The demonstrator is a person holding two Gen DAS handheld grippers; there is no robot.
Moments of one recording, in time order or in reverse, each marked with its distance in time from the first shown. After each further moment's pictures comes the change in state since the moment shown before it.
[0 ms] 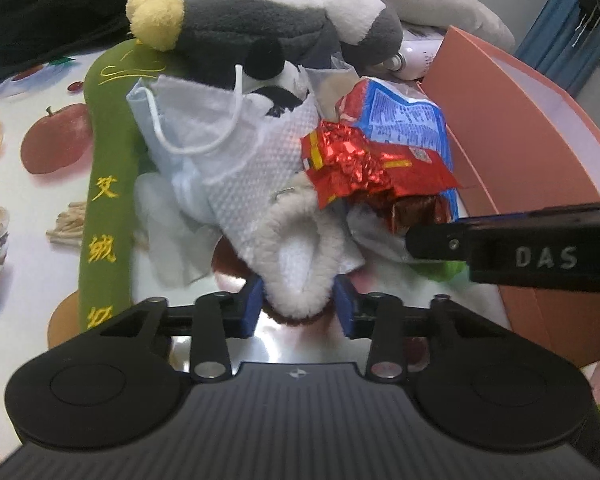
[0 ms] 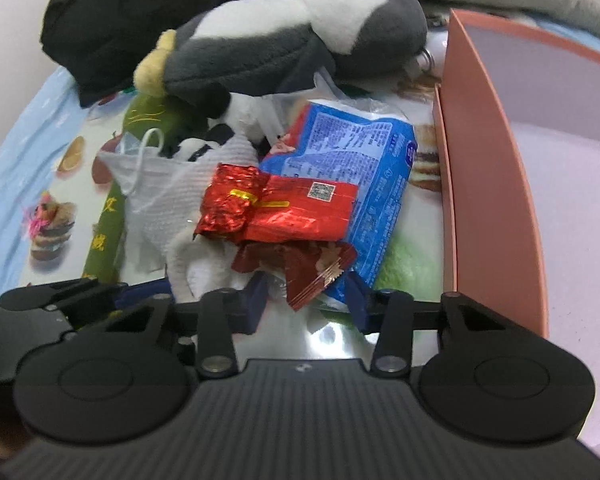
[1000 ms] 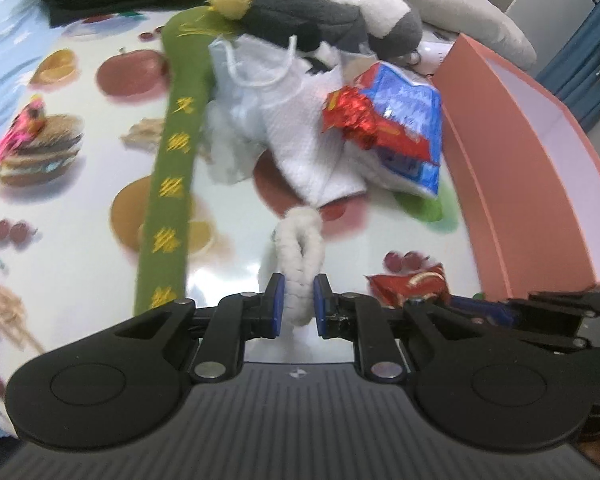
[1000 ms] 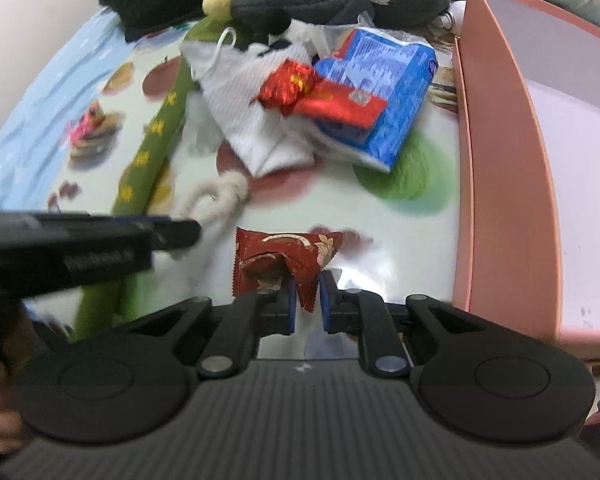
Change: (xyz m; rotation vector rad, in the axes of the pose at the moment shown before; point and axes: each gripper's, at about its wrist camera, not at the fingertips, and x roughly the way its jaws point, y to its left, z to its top) left arm -0.076 -0.006 -0.058 -0.146 0.042 0.047; right arm -0.045 0.024 -0.089 -0.090 0.068 0.011
